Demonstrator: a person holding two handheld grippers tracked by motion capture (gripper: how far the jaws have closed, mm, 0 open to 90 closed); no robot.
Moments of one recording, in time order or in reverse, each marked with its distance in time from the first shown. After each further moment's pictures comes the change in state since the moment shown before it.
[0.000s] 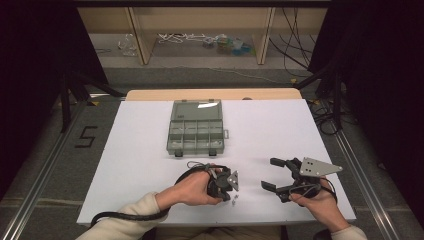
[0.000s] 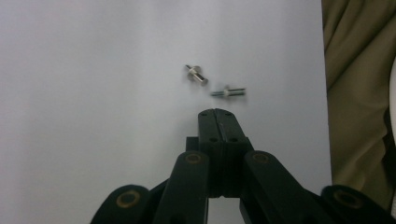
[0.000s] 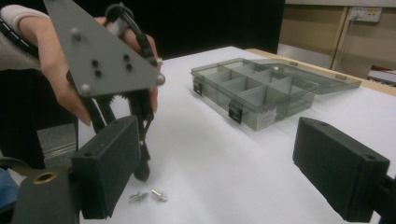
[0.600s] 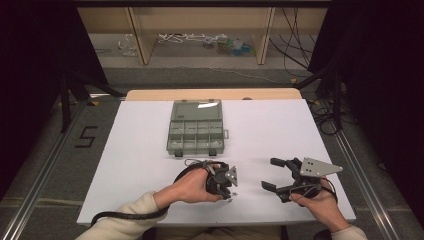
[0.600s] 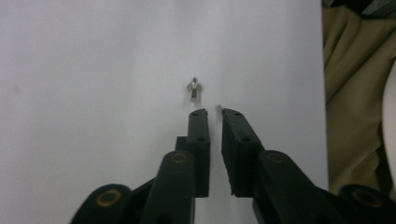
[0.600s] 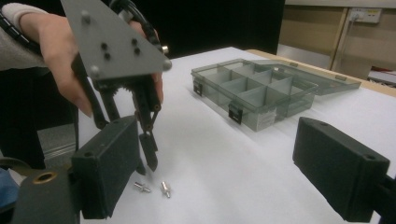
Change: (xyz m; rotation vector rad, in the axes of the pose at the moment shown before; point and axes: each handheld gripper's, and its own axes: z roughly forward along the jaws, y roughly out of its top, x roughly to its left) left arm 0.002 0.002 -0.012 -0.073 0.000 -0.051; right arm 0.000 0.001 -0.002 0.016 -0.011 -0.006
